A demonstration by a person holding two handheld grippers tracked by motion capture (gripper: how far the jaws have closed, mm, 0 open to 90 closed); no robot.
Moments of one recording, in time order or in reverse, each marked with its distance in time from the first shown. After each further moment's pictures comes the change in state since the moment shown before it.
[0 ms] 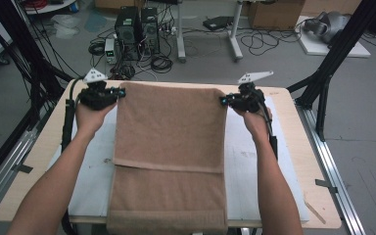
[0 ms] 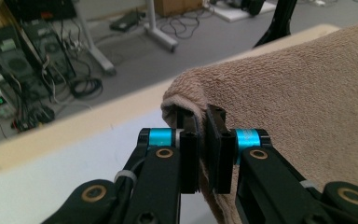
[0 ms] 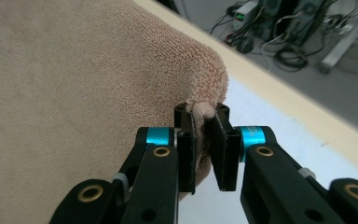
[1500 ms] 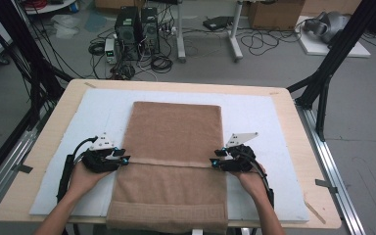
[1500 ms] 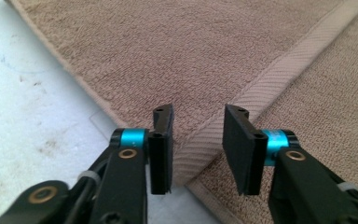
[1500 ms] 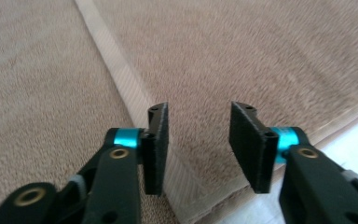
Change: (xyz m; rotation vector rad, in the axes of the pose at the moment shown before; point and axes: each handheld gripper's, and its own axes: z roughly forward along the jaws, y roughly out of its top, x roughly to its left) left arm -0.067 -0.160 -0.039 0.288 -0.244 0.125; right arm 0.099 -0.141 0.015 0.143 0.158 -0.031
